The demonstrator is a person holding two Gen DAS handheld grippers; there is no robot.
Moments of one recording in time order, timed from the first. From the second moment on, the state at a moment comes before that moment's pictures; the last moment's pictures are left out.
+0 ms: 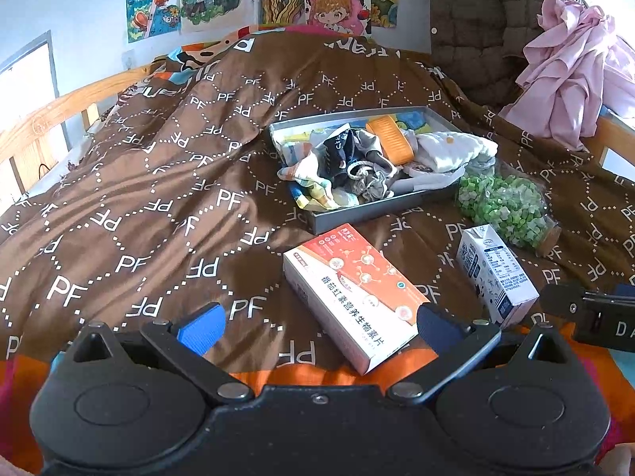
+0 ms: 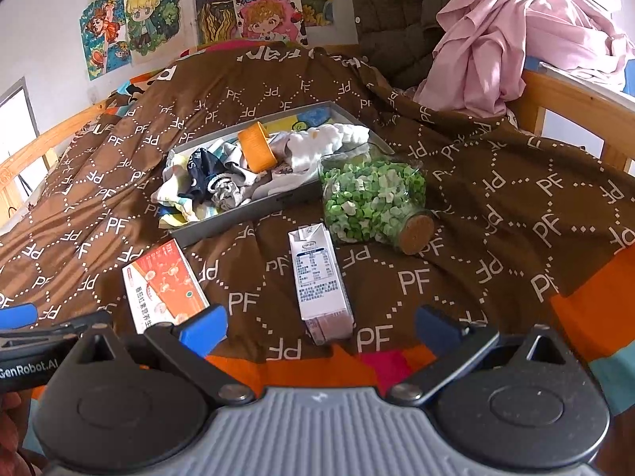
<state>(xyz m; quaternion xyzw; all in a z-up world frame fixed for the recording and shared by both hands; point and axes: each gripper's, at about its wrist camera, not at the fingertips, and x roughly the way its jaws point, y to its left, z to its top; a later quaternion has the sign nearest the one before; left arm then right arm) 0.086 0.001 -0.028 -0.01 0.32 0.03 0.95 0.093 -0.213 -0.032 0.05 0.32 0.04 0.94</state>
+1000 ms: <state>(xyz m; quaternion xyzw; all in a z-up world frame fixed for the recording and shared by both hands) 0.087 0.001 -0.029 -0.01 0.32 0.03 0.95 0.093 -0.211 -0.034 0.05 0.33 0.04 0.94</state>
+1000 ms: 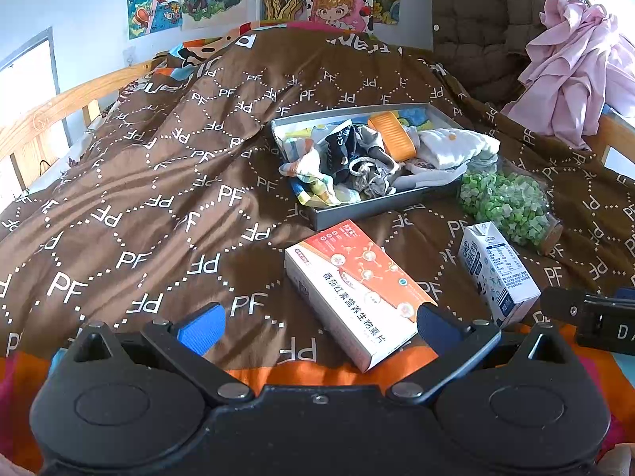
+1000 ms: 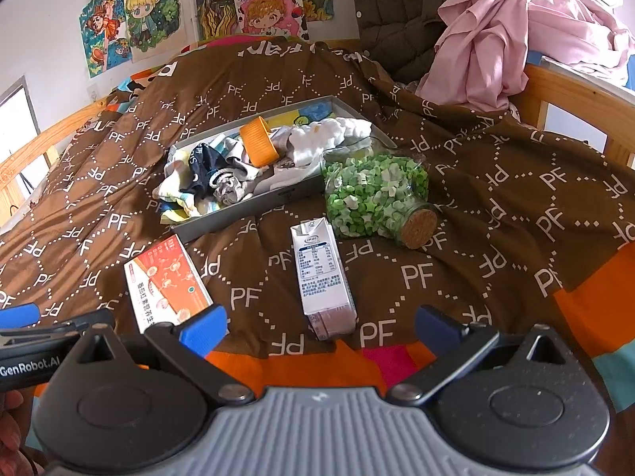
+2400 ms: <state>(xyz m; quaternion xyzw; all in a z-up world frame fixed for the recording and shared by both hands) 0.086 0.003 -0.034 -0.01 0.33 0.03 0.94 0.094 -0.211 -0.036 0.05 0.33 0.04 0.94</state>
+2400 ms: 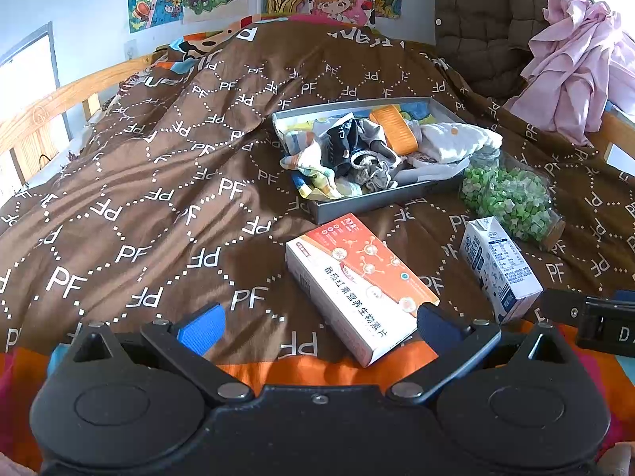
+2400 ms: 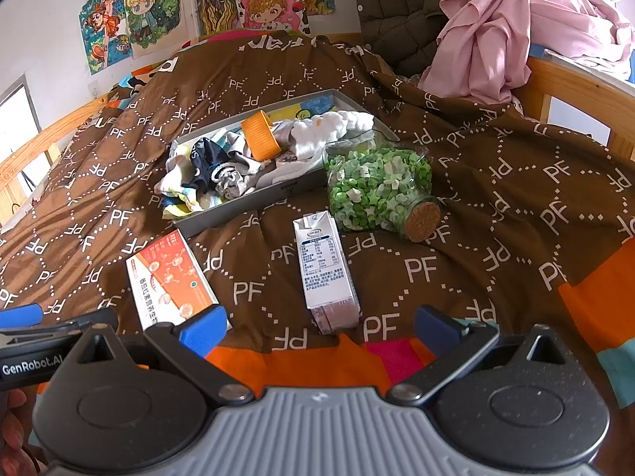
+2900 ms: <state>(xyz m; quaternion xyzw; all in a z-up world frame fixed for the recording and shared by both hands) 0.086 0.005 -0.033 -0.02 0.34 0.03 0.94 0.092 -0.210 -0.037 0.05 0.33 0.04 0.94</state>
